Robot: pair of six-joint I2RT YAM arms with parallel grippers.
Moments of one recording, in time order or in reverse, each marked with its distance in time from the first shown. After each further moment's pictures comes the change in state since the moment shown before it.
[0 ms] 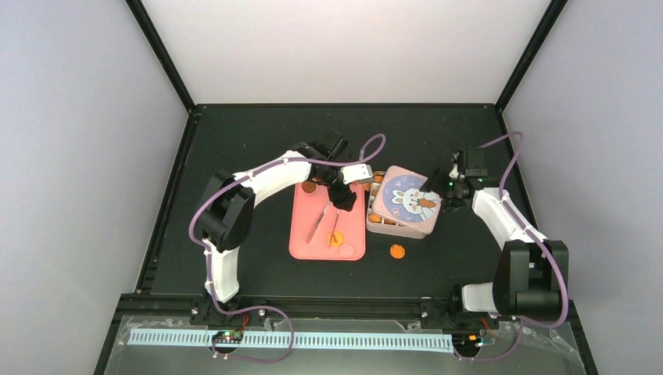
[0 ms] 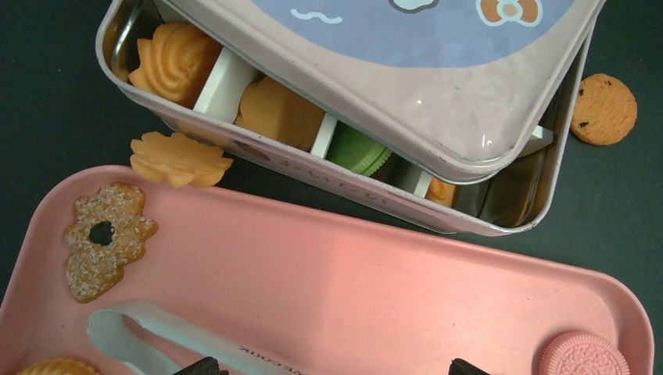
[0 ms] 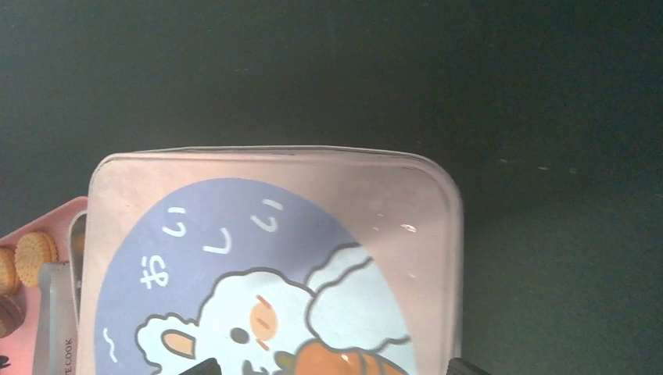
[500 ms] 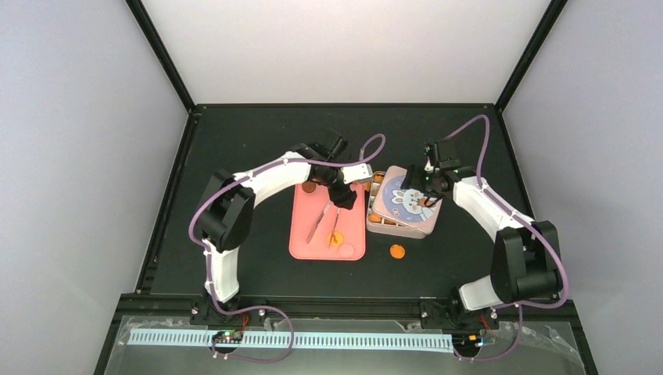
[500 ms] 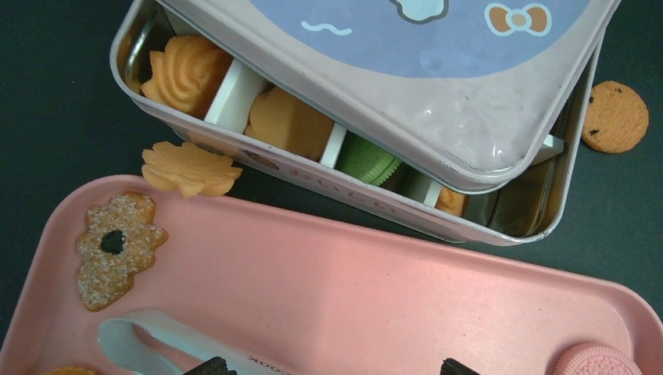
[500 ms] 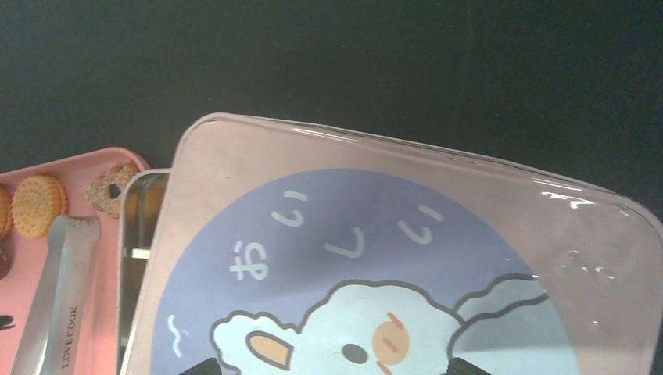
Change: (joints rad) left arm 0.006 -0.003 -0.019 0.038 -0.001 -0.001; right arm 0.214 0.112 0.108 0.003 0.103 -0.034
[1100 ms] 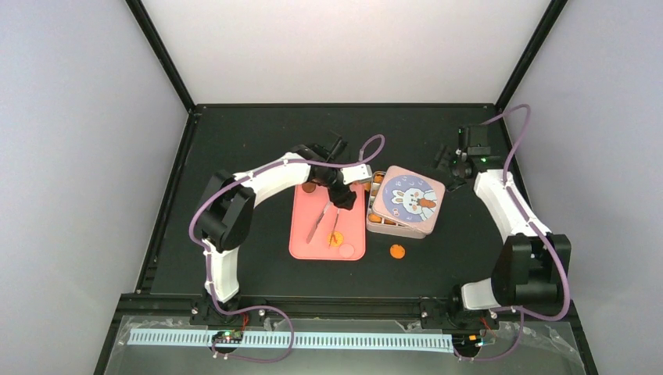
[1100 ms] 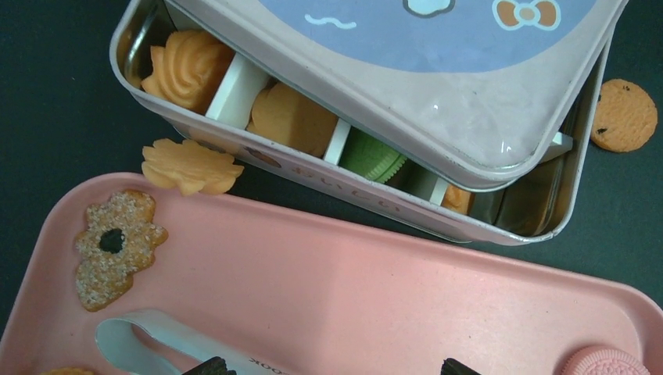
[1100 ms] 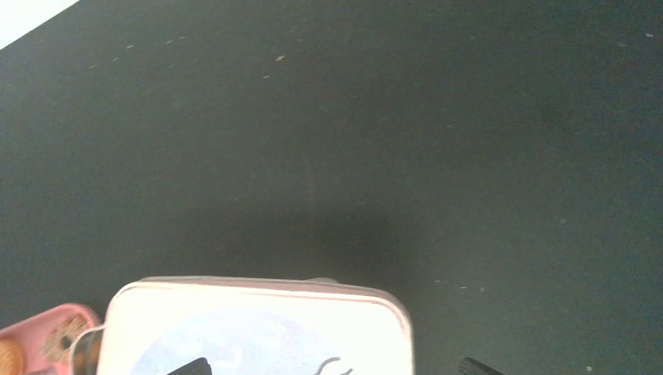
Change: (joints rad) left arm 0.004 -0.001 -0.013 0.026 0.000 -0.002; right arm -0.148 -0.042 0.135 -0.076 0.122 -0.010
